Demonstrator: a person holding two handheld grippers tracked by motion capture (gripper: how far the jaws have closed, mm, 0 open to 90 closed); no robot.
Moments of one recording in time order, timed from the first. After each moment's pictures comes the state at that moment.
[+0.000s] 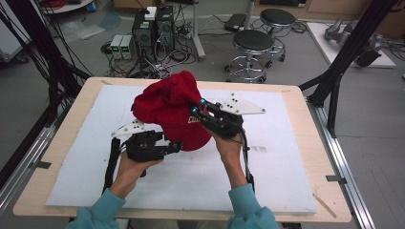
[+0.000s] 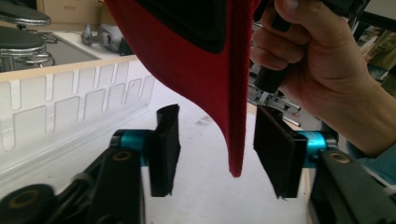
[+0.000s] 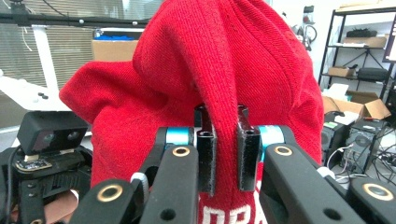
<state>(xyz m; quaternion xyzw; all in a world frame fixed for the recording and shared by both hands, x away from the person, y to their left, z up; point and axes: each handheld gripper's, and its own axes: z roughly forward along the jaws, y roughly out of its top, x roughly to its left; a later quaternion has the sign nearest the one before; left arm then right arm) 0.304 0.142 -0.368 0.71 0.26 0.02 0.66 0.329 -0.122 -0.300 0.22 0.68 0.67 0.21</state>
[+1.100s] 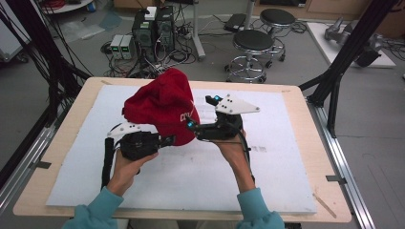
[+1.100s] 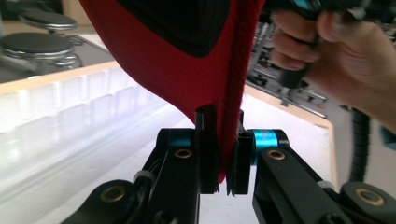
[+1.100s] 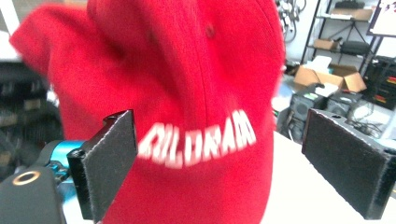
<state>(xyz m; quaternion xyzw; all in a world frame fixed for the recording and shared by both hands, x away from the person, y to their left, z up) 0.314 0.161 -0.360 0.74 0.23 0.11 0.62 0.330 -0.123 -0.304 0.24 0.73 0.59 0.23</state>
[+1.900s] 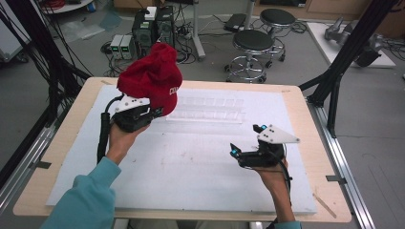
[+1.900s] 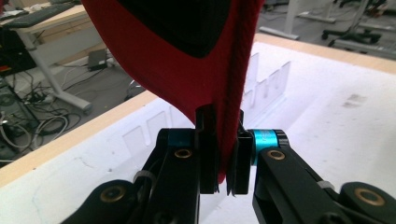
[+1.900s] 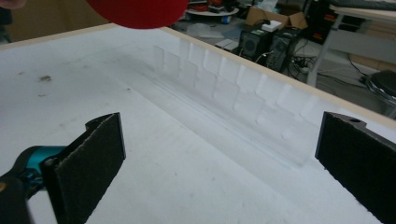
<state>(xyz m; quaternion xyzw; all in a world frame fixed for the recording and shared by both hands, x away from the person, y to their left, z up) 0.375 0.172 -0.332 0.78 0.25 0.27 0.51 0.286 -0.231 -0.362 0.34 0.75 0.50 0.27</state>
